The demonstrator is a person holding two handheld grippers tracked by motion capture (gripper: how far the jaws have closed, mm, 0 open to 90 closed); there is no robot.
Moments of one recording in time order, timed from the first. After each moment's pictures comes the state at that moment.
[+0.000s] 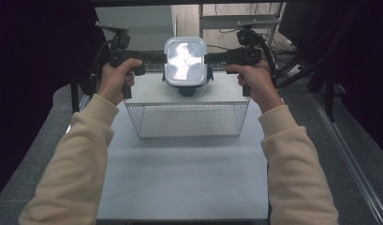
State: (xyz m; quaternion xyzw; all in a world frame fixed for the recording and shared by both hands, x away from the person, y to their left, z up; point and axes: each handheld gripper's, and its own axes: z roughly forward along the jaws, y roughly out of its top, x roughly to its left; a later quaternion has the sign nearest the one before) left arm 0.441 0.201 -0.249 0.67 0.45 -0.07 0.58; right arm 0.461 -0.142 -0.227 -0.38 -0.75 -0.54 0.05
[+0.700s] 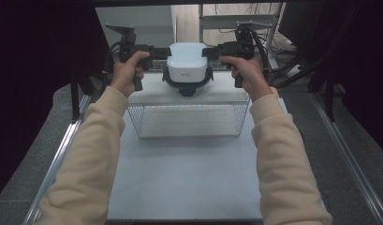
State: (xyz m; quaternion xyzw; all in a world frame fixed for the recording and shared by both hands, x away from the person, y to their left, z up) left arm 0.485 0.199 -0.273 0.61 0.51 -0.12 0.59; right arm 0.518 -0.141 -0.253 -0.47 -0.69 -0.54 0.13
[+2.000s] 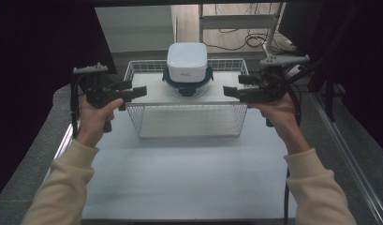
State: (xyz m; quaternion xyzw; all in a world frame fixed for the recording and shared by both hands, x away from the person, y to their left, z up) left arm 0.344 0.239 -0.308 0.70 0.43 0.13 0.55; right arm 0.382 -0.198 -0.269 -0.31 -0.77 -0.54 -0.13
